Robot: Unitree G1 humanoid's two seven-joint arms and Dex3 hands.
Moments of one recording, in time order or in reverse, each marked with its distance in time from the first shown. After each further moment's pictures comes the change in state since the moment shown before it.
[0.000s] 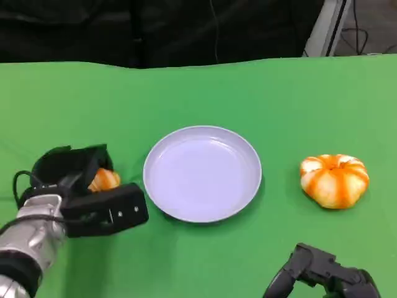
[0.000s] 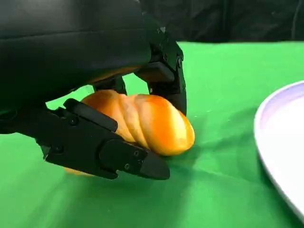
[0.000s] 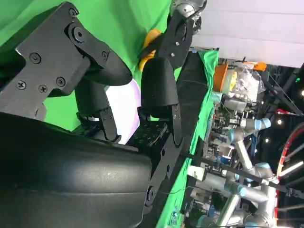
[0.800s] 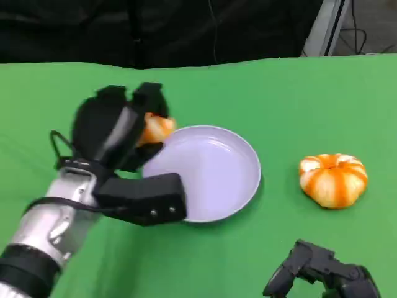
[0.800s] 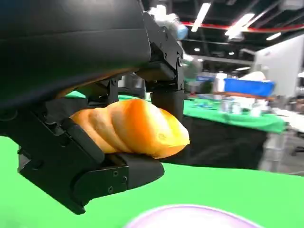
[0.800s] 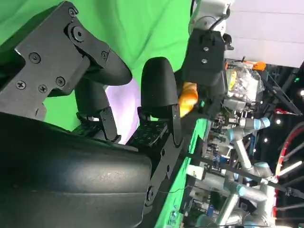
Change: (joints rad) left arm 0.045 -0.048 0.017 -0.440 0.024 -0.099 0.074; right arm -0.019 -0.001 -0.001 0.021 0.003 0.001 0.002
